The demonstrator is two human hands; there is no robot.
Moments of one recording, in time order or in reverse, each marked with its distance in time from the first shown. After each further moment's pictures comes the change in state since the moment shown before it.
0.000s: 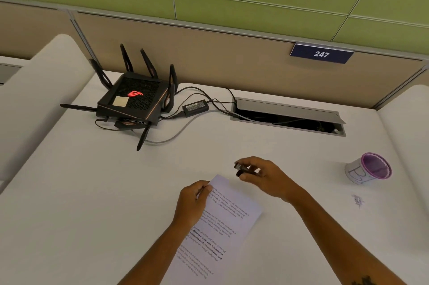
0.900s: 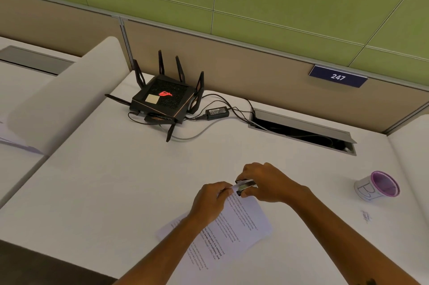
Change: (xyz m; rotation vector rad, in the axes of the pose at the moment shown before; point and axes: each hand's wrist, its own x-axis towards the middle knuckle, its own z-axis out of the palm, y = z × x) left_hand -0.033 0.007 -0.018 0.141 -0.074 0.175; right_hand -0.010 -0.074 0.043 -0.871 -0.225 -0.281
